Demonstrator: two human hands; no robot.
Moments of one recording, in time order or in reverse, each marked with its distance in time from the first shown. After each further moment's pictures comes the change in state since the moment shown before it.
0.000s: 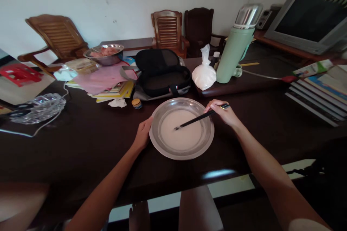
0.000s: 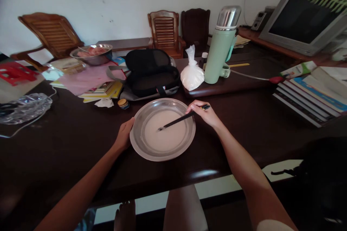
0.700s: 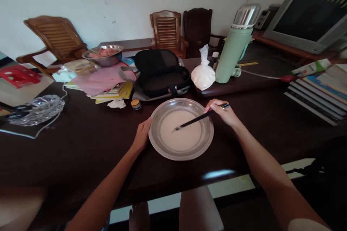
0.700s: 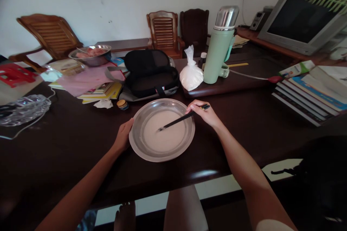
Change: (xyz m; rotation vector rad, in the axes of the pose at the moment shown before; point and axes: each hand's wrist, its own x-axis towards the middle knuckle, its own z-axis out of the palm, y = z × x) left_hand 0.000 0.000 -0.001 -0.010 -0.008 0.013; right_hand -0.001 0.000 0.000 0.050 0.002 -0.008
